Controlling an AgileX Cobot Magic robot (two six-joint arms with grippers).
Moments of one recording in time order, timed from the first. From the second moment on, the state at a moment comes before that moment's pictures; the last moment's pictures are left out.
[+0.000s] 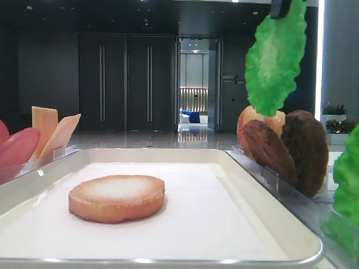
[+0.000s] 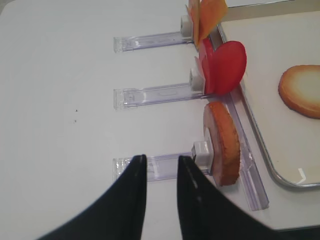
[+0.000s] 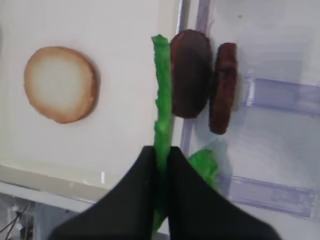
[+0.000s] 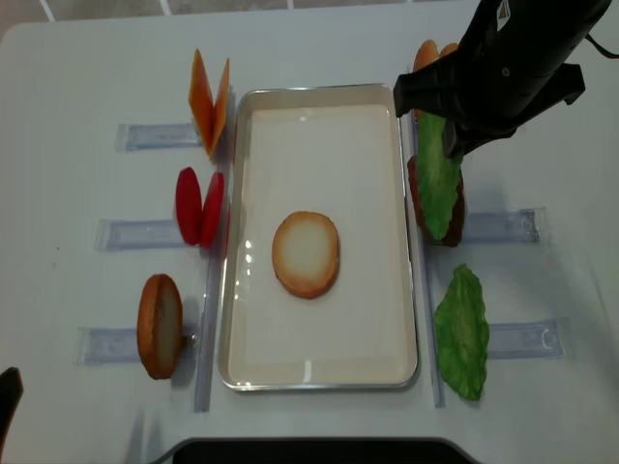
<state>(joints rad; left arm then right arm) 0.11 -0.01 -0.47 -0.10 1.11 0.19 0.57 1.54 -1.39 0.11 1.22 0.36</state>
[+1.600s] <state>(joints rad) 0.11 -0.01 -0.47 -0.10 1.11 0.19 0.69 1.86 -1.39 0.70 0.81 -0.05</state>
